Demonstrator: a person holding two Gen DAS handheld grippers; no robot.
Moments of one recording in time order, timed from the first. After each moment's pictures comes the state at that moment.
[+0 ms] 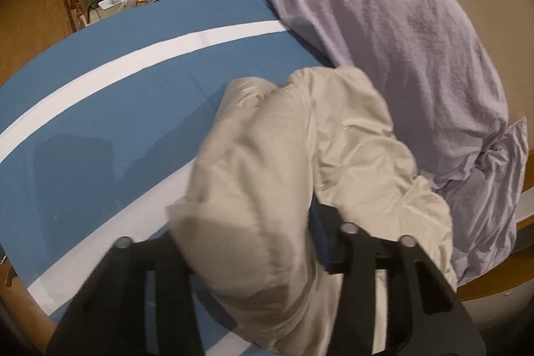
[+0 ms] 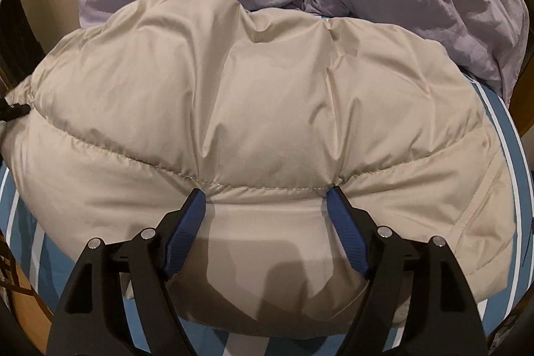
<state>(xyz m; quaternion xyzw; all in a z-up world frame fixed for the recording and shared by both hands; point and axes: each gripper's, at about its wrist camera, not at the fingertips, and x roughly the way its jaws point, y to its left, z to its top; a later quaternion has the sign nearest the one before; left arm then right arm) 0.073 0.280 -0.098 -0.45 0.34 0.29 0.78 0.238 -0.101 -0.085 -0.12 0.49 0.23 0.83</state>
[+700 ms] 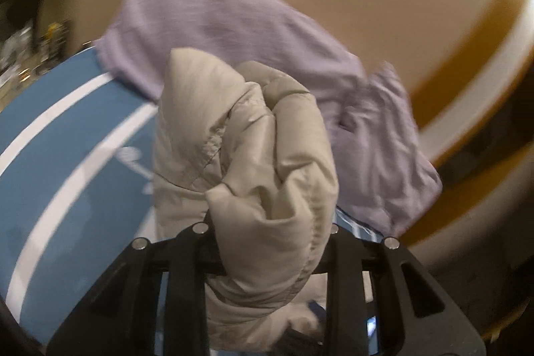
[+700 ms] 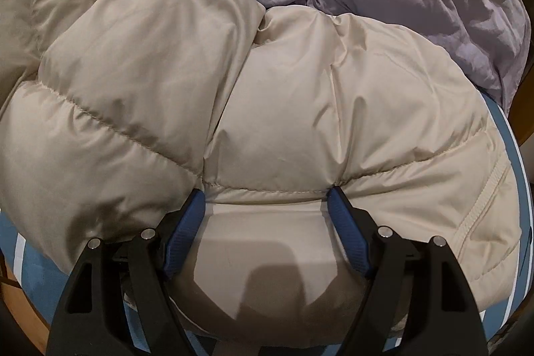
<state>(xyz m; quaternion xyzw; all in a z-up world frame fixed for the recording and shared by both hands) 0.136 0.162 0.042 -0.36 0.27 0.06 0.89 0.235 -0.100 -0.093 -0.14 0.47 0.24 0.84</state>
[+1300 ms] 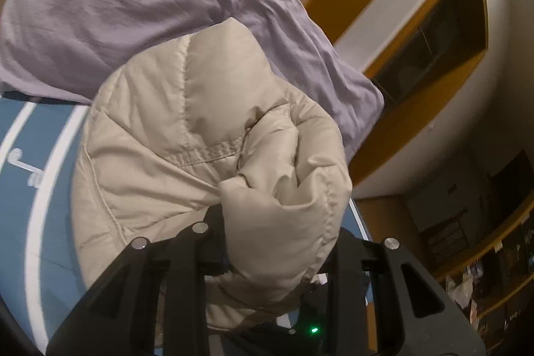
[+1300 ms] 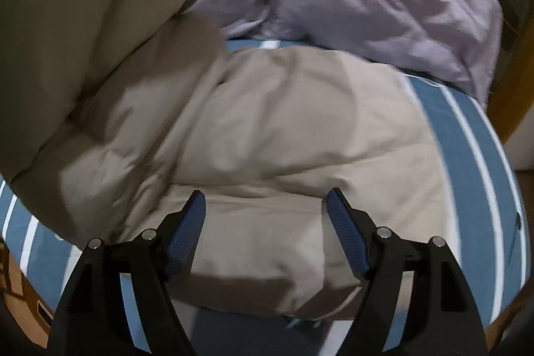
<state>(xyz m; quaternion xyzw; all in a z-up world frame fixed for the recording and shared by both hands) 0.202 0.011 0.052 -0.27 0.33 -0.11 0.90 0.229 -0.171 -0.050 -0.10 0.44 0.21 0.87</state>
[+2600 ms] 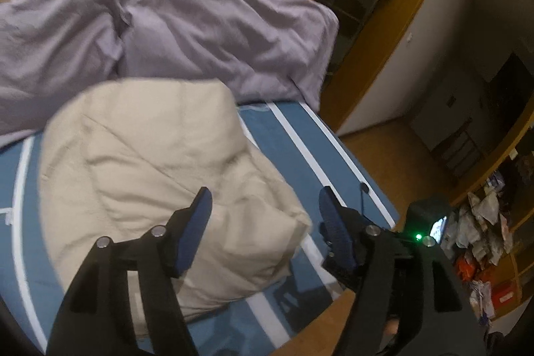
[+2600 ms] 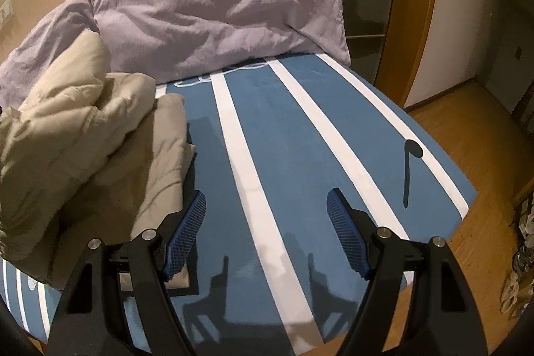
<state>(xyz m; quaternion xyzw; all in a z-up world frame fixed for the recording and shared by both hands) 0.224 -0.118 0.062 -0.11 0.39 -0.17 0.90 0.247 -0.357 -0.018 0.02 0.42 0.01 0.91</state>
